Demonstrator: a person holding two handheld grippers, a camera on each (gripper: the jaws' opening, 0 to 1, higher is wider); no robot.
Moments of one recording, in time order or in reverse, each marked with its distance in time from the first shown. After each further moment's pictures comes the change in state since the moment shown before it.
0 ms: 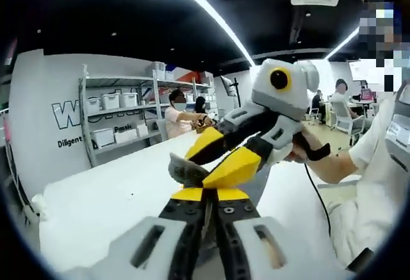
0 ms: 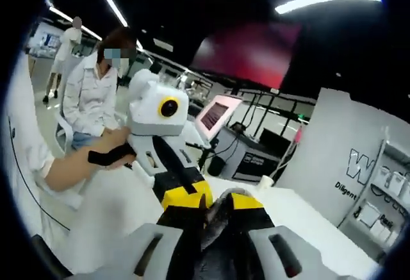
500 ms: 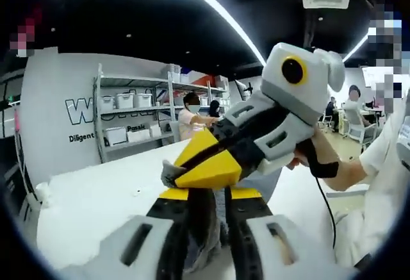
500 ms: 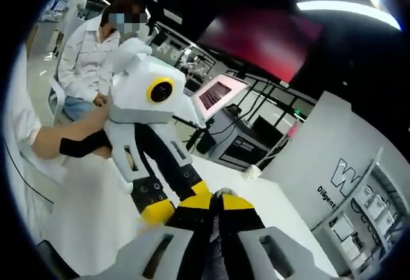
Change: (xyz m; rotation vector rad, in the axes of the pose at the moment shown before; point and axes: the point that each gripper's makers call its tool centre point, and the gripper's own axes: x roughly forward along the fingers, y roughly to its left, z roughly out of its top) left arm 0.006 0.010 -0.006 -0.083 -0.016 0.091; right arm 0.028 -0.002 -0.008 -0.236 0.222 -0.063
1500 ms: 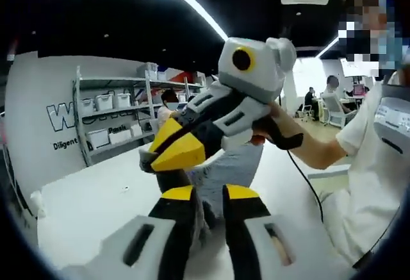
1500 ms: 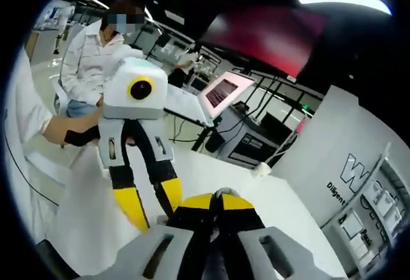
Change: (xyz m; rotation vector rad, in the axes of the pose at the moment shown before) left arm -0.024 -0.021 -0.022 0.115 0.043 -0.099; right arm 0.016 0.003 -0.005 0.020 0.034 0.057
